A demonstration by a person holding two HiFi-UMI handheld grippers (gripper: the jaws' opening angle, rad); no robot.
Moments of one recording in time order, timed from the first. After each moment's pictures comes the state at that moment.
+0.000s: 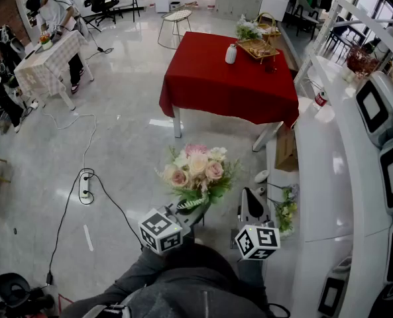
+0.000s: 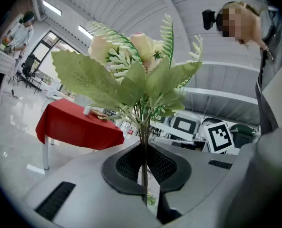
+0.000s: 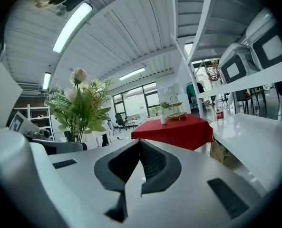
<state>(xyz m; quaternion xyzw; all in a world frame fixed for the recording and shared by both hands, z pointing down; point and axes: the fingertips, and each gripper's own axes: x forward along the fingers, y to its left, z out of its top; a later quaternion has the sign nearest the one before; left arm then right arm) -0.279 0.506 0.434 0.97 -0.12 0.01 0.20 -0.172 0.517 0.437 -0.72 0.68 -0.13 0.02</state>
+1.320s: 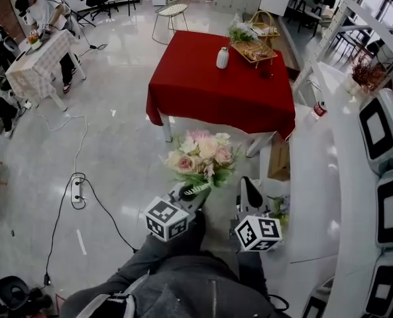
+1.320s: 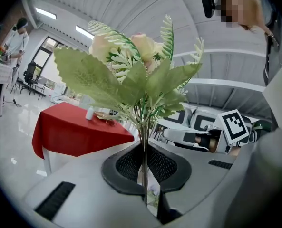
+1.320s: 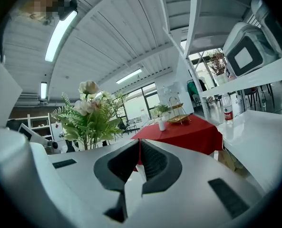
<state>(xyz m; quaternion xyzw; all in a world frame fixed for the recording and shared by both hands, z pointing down) -0.163 0.379 0.427 0.97 -0.16 0.03 0.18 -0.069 0.401 0.405 -0.71 0.69 -0.14 0.05</state>
